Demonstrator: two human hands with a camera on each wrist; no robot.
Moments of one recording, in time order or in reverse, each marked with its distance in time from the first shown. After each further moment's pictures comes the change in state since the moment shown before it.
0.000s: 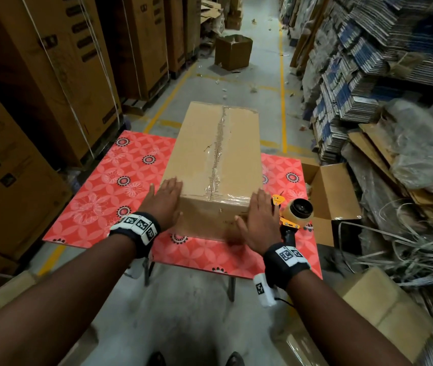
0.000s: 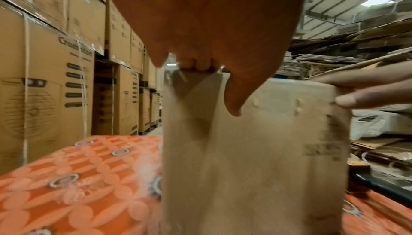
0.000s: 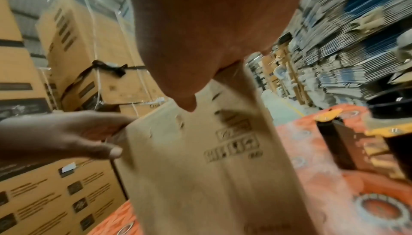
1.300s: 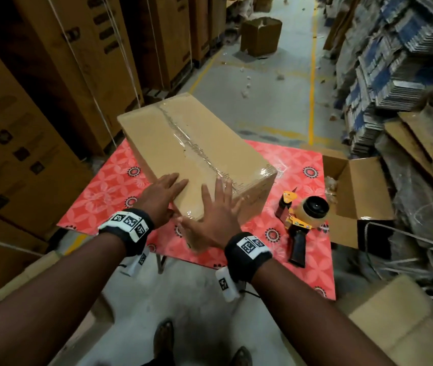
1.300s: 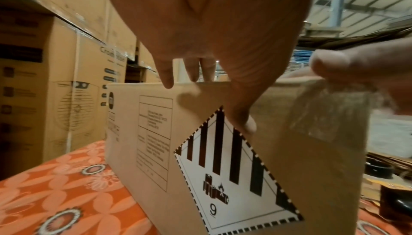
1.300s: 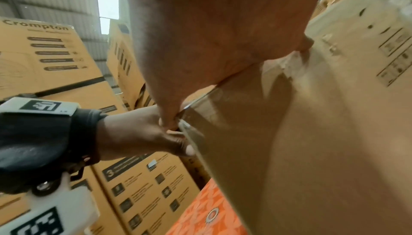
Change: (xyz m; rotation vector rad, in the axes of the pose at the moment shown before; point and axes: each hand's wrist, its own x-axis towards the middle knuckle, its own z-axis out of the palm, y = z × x) left_hand -0.005 0.005 0.002 -0.022 0.082 -0.024; right_hand 0.013 -0.078 0.013 0.201 -0.190 -0.224
